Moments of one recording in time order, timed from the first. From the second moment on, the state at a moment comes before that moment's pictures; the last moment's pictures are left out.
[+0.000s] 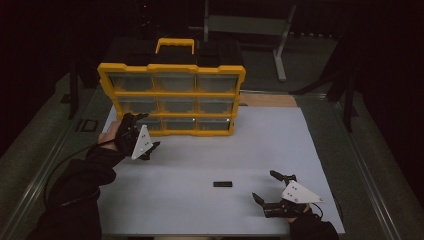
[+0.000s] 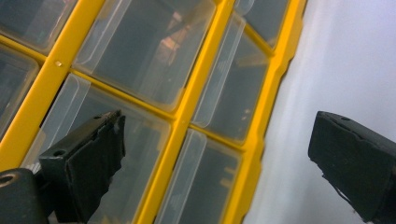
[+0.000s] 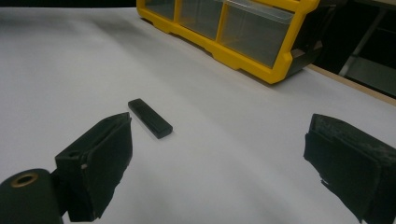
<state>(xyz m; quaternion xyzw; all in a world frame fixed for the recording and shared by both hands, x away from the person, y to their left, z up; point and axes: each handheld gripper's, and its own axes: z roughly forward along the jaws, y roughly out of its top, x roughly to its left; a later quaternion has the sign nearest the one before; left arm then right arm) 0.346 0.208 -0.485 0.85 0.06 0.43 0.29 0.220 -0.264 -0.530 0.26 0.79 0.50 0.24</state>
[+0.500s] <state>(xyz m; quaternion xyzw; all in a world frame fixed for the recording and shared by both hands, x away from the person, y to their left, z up) 0.362 0.202 -0.500 0.86 0.03 0.45 0.22 0.220 -0.265 -0.531 0.26 0.79 0.50 0.24</state>
